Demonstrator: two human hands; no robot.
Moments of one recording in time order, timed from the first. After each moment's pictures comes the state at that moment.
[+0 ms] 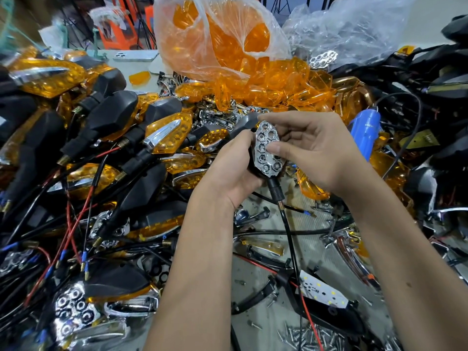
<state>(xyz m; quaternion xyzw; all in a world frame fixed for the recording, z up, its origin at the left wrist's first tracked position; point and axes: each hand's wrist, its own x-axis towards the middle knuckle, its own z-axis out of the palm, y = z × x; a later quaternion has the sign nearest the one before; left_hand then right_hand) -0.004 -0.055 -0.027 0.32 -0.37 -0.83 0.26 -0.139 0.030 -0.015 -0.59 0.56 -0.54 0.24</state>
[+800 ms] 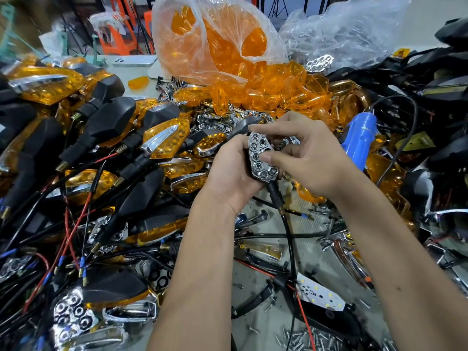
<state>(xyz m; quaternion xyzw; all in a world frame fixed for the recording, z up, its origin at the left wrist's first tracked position) -0.003 -0.046 -0.024 0.25 -0.32 -0.87 0.29 -0.137 0.026 -0.018 -0.60 0.60 -0.49 0.20</state>
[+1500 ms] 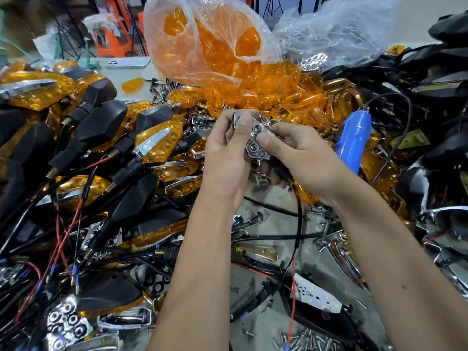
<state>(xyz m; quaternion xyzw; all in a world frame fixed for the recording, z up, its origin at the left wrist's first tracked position) -0.007 -0.046 -0.027 0.21 -0.50 -0.70 0.46 -0.135 0.026 -0.020 -0.50 0.60 -0.52 0.34</state>
